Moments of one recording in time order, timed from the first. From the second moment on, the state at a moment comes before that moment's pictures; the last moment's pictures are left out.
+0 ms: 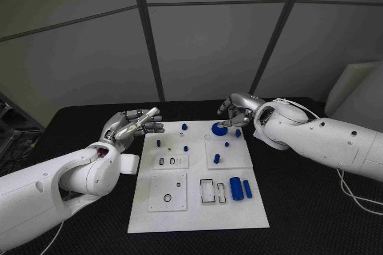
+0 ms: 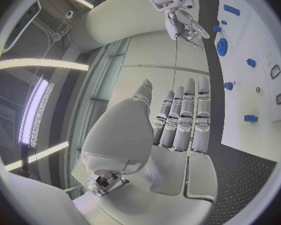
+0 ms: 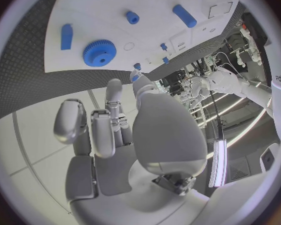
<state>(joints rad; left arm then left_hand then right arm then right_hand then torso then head) 1.09 -0.89 0.09 1.63 -0.04 -0.41 0.42 1.38 -0.02 0.02 0.16 0.14 0.94 0.22 0.12 0.07 1.06 0.16 0.14 0.07 1.15 0.10 0.18 0.21 0.18 0.99 0.21 0.37 0.15 1.22 -0.79 0.10 1.37 -1.47 -0.25 -0.18 1.36 -0.15 0.06 0.16 0.21 0.90 0.15 0.11 0.08 1.30 0.06 0.92 0.84 1.47 -0.02 1.46 1.31 0.08 1.35 0.09 1.38 1.18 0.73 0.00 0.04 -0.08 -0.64</state>
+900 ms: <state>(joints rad) 1.09 -0.88 0.09 1.62 -0.04 -0.40 0.41 1.38 -0.02 0.02 0.16 0.14 0.94 0.22 0.12 0.07 1.06 0.16 0.14 0.07 1.15 0.10 0.18 0.21 0.18 0.99 0.21 0.37 0.15 1.22 -0.70 0.10 1.24 -1.43 -0.09 -0.26 1.43 -0.13 0.03 0.26 0.21 0.86 0.17 0.15 0.08 1.39 0.08 1.32 1.29 1.47 0.00 1.52 1.31 0.08 1.37 0.11 1.41 1.25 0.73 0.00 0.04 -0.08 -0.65</state>
